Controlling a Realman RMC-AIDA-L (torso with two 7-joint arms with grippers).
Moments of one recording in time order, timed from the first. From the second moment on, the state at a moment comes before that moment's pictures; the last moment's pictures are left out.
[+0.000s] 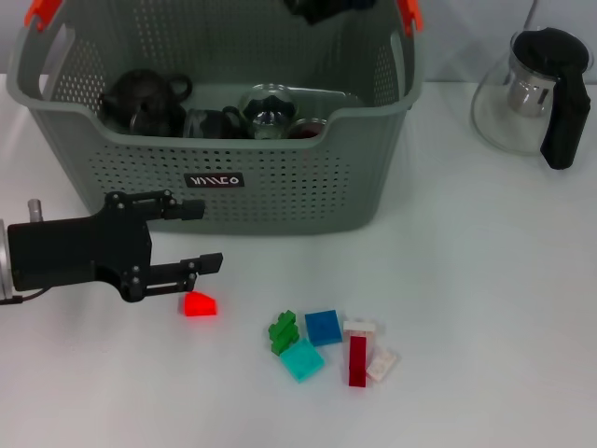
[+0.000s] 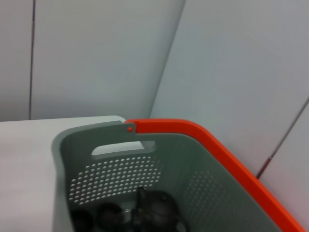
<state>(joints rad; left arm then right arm) -0.44 -2.06 0.57 0.73 2.04 1.72 -1.08 0.86 2.10 -1.26 -1.53 -2.37 -1.32 2.31</state>
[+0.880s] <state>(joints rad) -0.44 -2.06 0.57 0.72 2.04 1.72 -1.07 0.66 2.10 -1.32 -1.69 -2.30 -1.90 2.46</state>
